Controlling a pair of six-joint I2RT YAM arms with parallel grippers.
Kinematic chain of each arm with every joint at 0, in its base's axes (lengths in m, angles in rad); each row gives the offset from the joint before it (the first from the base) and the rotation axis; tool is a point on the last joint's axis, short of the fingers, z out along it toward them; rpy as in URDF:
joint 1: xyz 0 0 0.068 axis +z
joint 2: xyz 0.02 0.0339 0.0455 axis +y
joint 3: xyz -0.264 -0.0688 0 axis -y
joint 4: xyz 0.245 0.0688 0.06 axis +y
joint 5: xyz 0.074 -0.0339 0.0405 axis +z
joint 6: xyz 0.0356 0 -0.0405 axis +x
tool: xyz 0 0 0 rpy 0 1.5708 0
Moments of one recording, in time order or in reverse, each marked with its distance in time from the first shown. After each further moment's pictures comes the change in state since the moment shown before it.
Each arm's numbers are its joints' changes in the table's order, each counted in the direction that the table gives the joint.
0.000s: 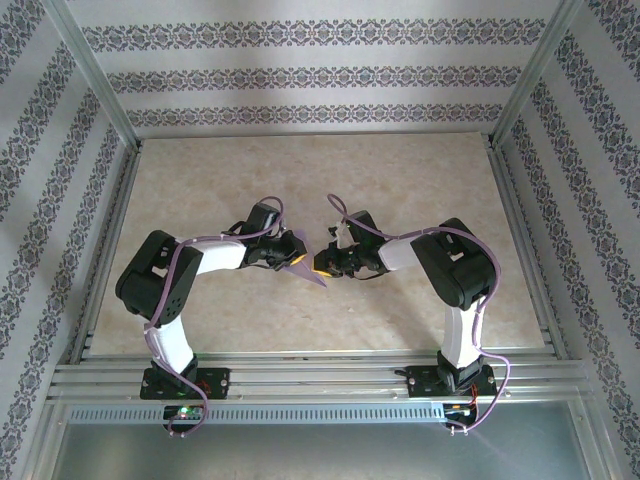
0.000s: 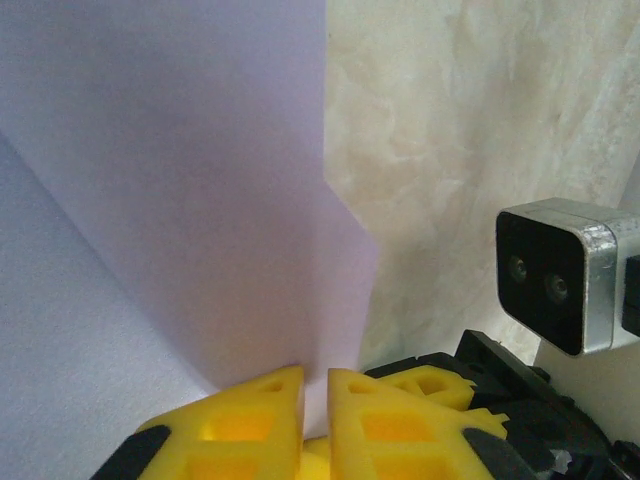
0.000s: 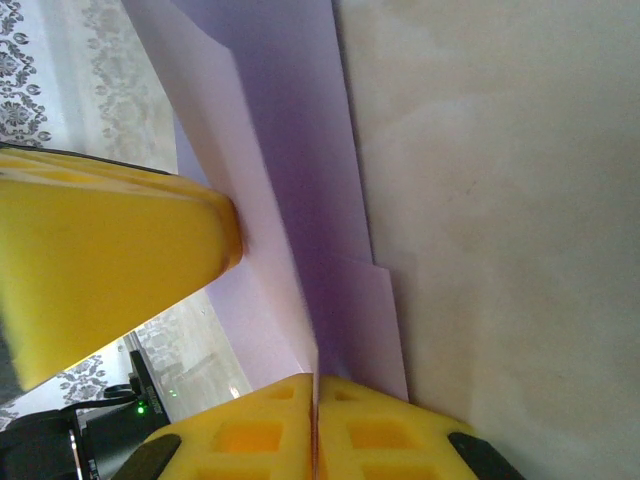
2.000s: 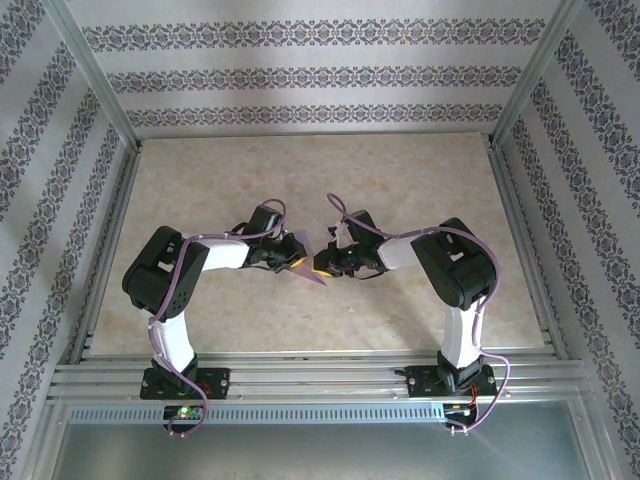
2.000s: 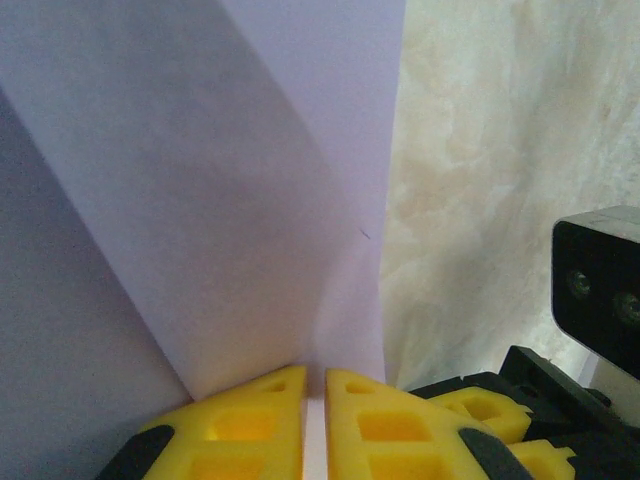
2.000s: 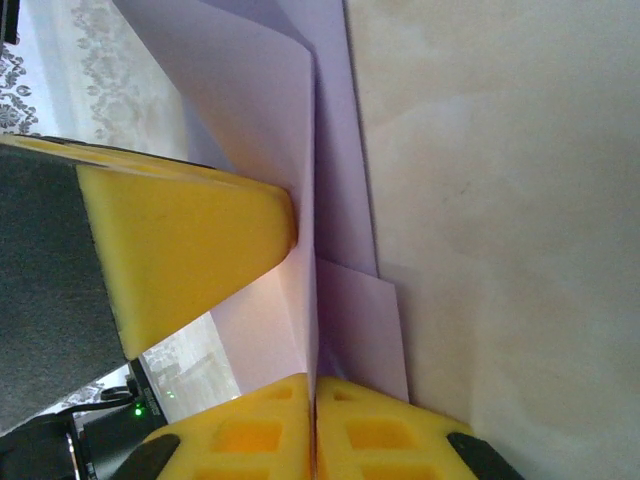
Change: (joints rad) left arm 0.000 0.050 0.010 -0.004 -0.001 0.027; right arm 0.002 0.000 0.014 0.036 -0.010 -0.004
